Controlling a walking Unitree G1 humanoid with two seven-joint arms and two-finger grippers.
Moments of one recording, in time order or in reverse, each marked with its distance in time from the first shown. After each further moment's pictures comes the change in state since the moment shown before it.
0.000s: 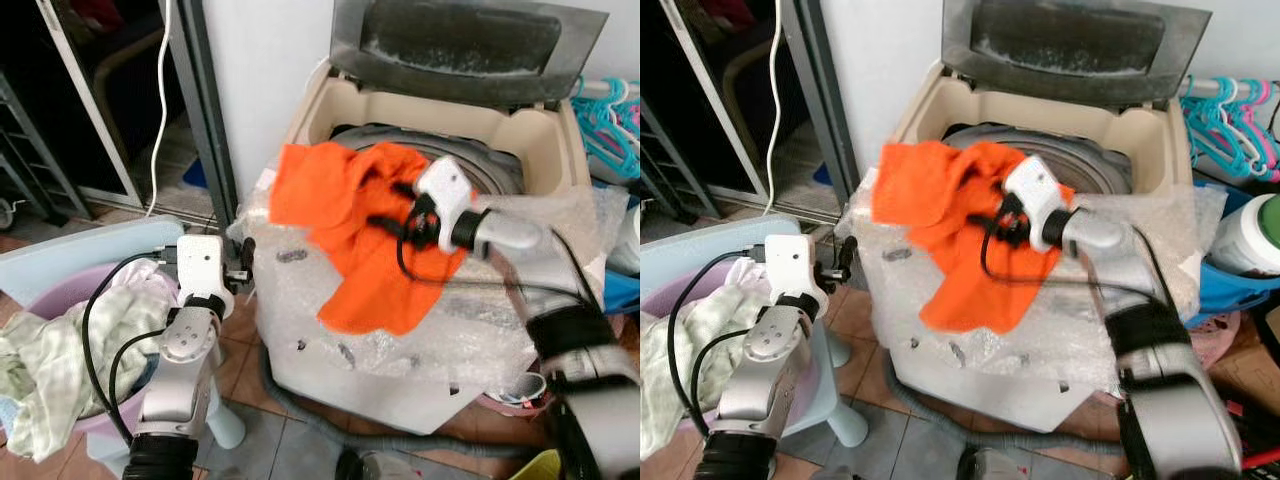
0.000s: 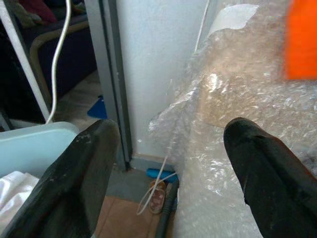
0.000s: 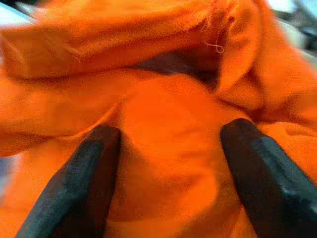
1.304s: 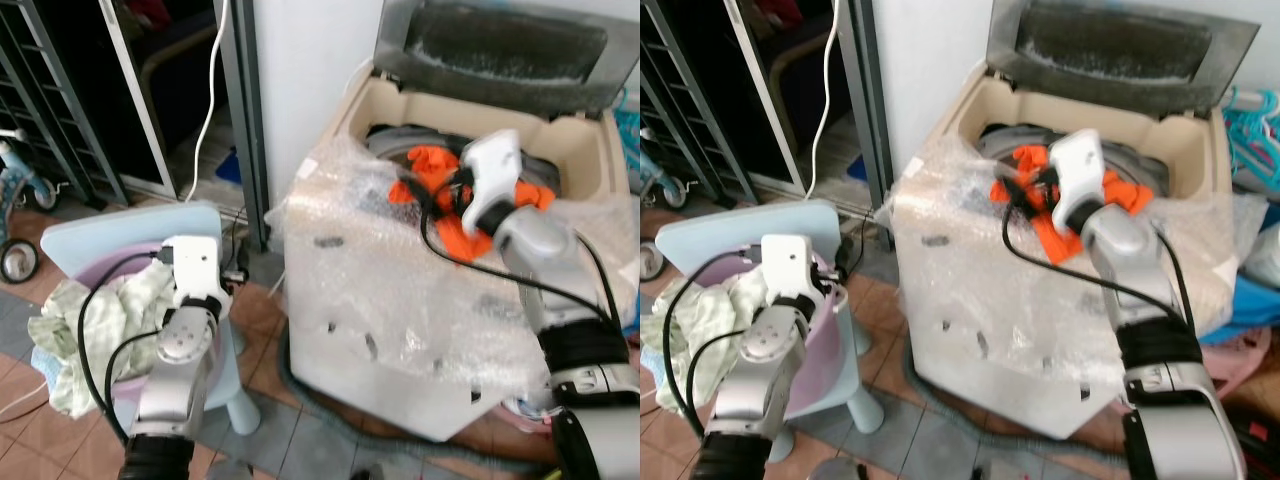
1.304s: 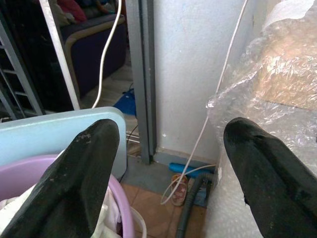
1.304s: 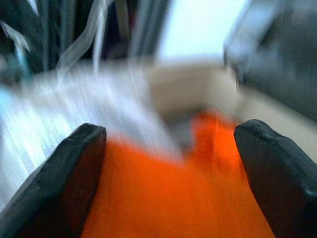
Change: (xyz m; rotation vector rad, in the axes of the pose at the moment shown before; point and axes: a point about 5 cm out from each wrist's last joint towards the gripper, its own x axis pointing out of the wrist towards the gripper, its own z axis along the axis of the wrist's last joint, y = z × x) left arm 0.001 0.003 0.000 0.017 0.003 0.004; right arm -0.024 -0.017 -0.010 0.102 -0.086 -0.287
